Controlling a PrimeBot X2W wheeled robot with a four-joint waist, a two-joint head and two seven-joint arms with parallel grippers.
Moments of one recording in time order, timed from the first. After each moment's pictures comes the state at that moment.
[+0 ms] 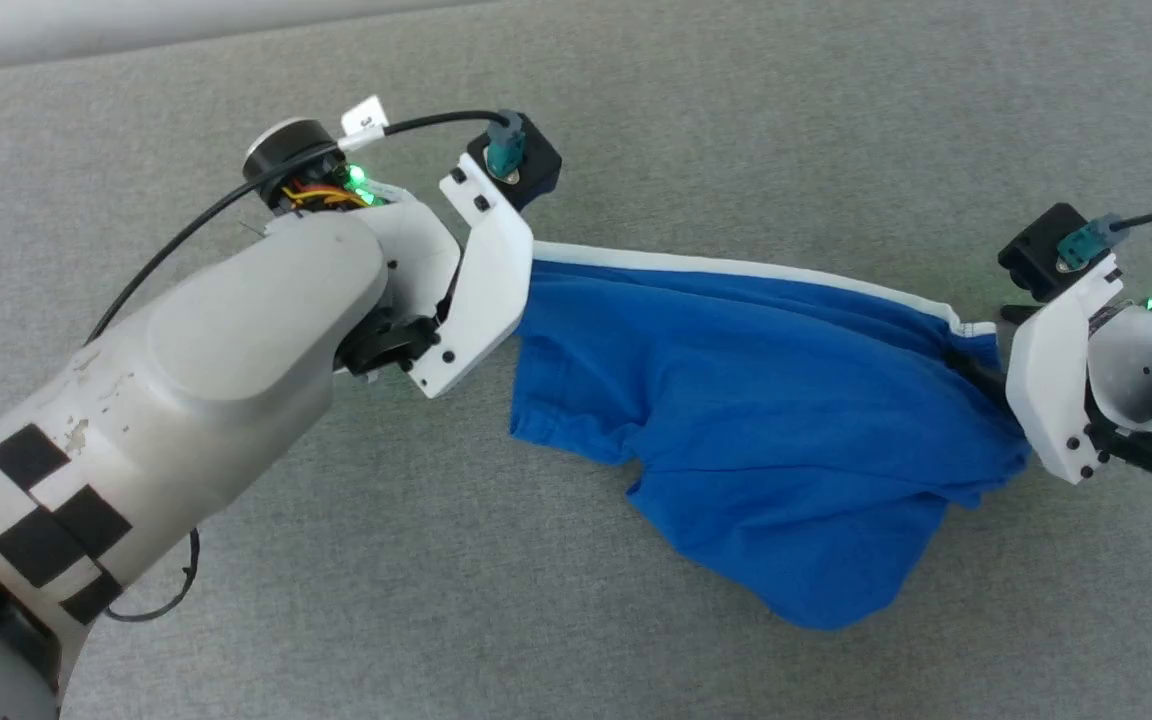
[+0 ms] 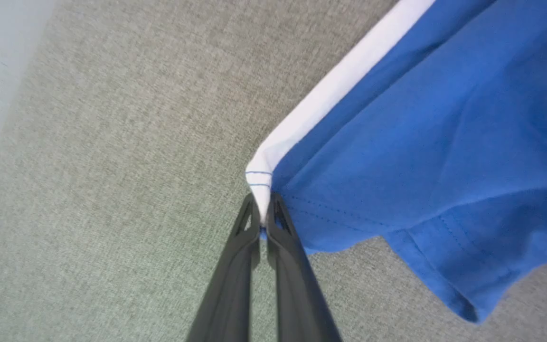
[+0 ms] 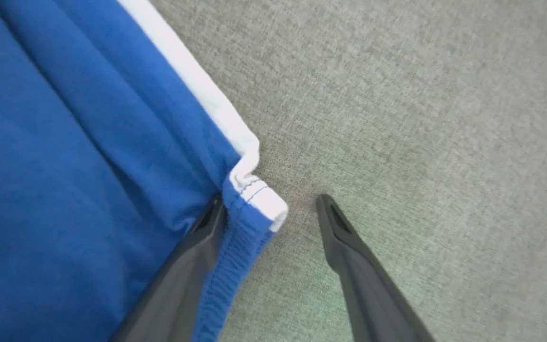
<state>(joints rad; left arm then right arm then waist) -1.23 0.47 -1.28 0.46 -0.84 -0.12 0.67 -0.81 -0.73 0.91 0.39 0.75 0.13 0.48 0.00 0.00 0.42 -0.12</state>
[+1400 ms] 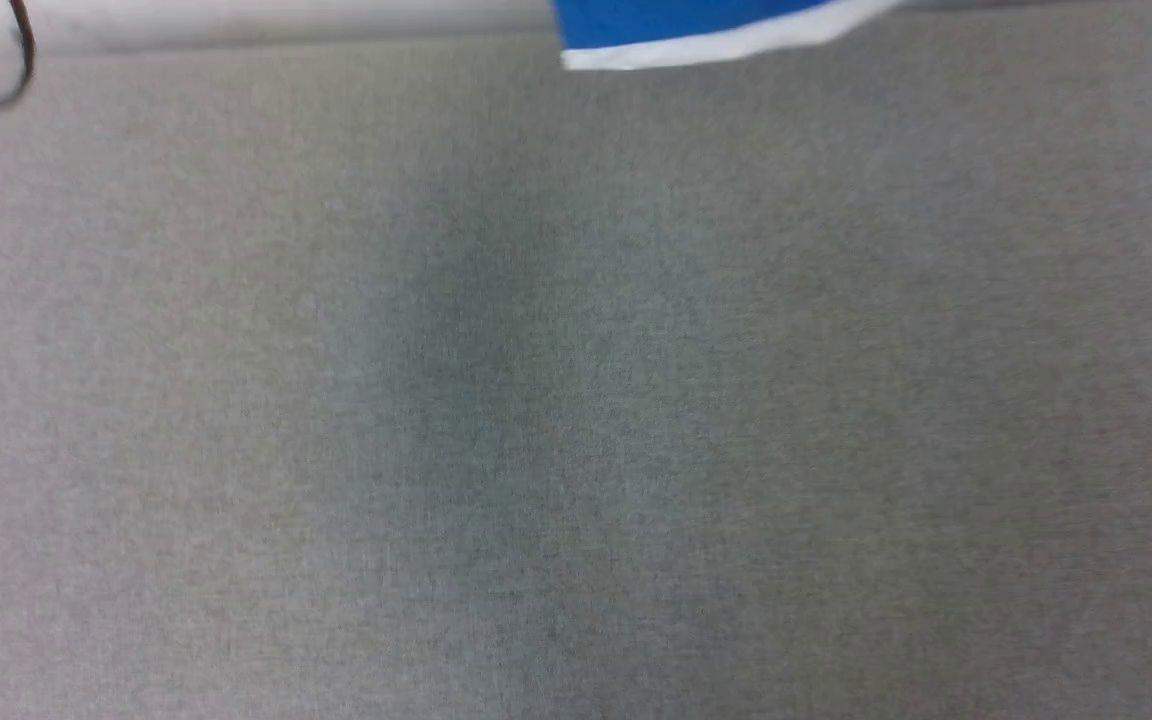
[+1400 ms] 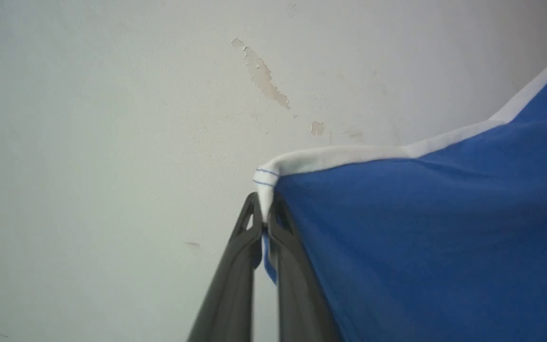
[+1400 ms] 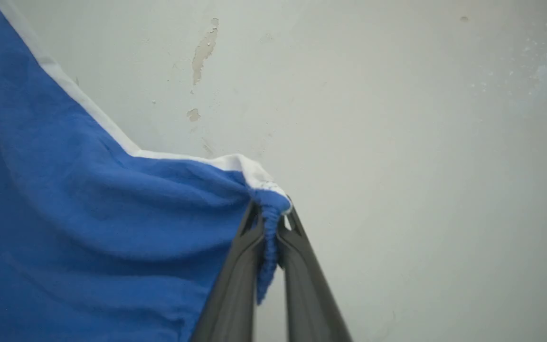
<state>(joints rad) -1.76 0.48 -0.96 0.69 -0.70 0.06 -0.13 -1.54 -0.52 0.51 0.49 0.28 0.13 -0.08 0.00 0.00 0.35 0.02</state>
